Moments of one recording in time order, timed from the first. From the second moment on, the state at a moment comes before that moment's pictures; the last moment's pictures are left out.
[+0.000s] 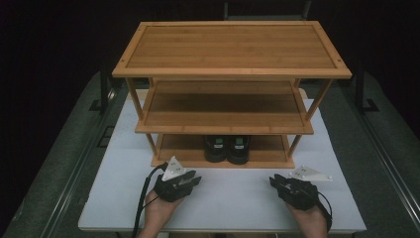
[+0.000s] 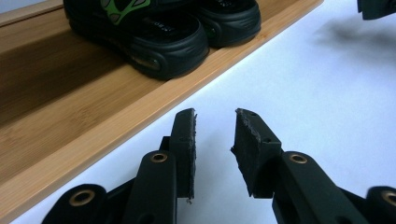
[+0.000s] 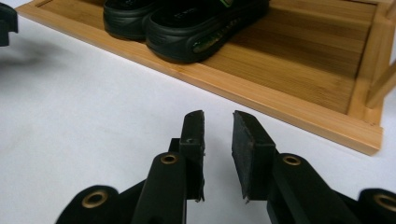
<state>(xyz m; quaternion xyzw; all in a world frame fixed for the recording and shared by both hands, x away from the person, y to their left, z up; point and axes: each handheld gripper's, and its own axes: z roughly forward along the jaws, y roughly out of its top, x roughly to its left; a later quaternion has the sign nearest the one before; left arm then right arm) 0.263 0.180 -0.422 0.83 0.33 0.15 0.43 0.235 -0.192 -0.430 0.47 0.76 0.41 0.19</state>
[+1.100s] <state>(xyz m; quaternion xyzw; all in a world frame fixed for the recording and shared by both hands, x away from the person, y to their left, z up) 0.250 0.218 -0.418 0.83 0.34 0.16 0.42 0.217 -0.215 -0.436 0.47 0.76 0.41 0.19</state>
